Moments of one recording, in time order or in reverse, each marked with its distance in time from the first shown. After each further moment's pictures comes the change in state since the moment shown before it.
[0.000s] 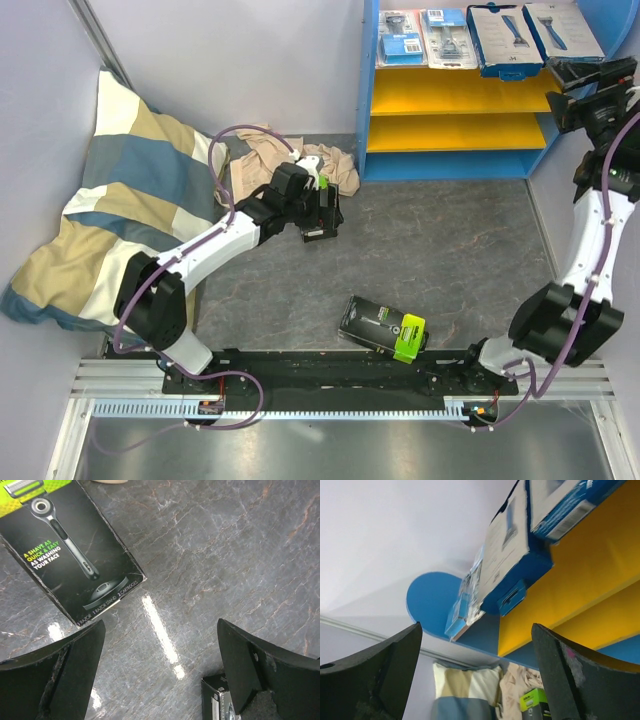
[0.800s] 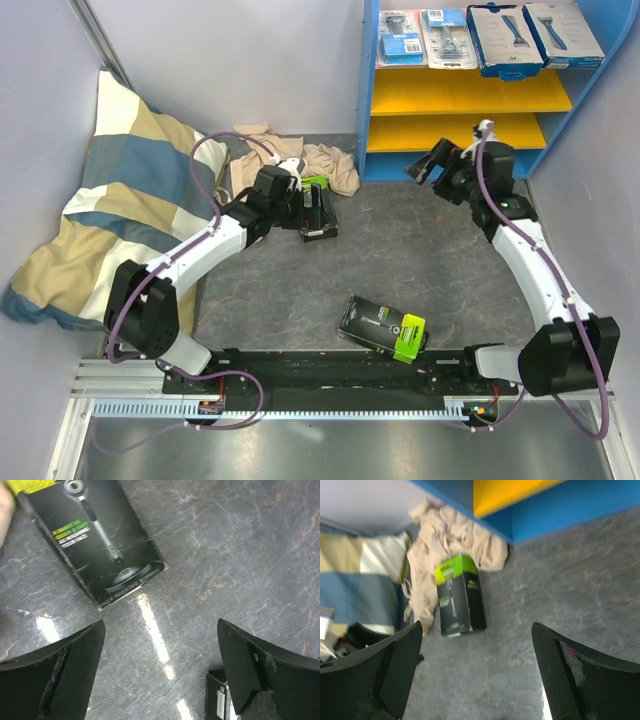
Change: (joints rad) left arm 0.066 -0.070 -0.080 0.001 0.022 -0.034; right arm 0.582 -0.232 -0.431 -0.334 0.349 -0.543
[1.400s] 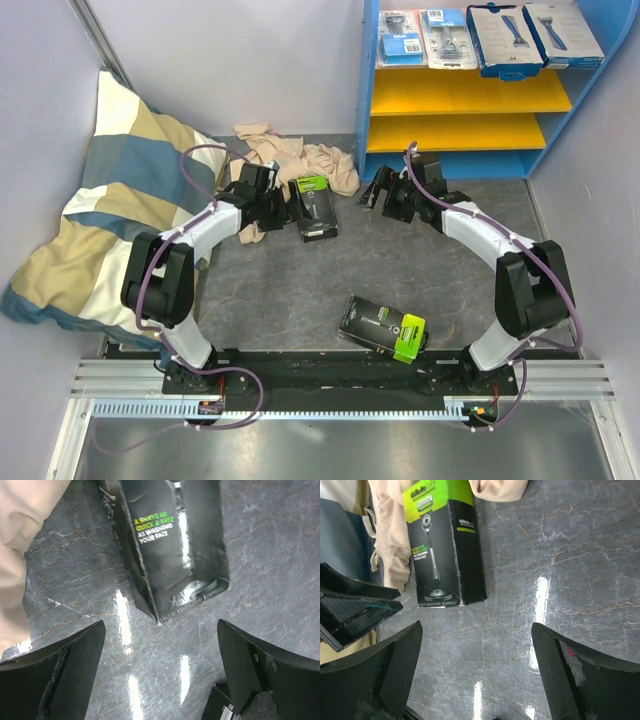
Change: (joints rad) left arm 0.203 0.169 0.006 -0.002 0.150 -0.117; right arm 0.250 0.351 -0.023 0.108 -0.013 -0.001
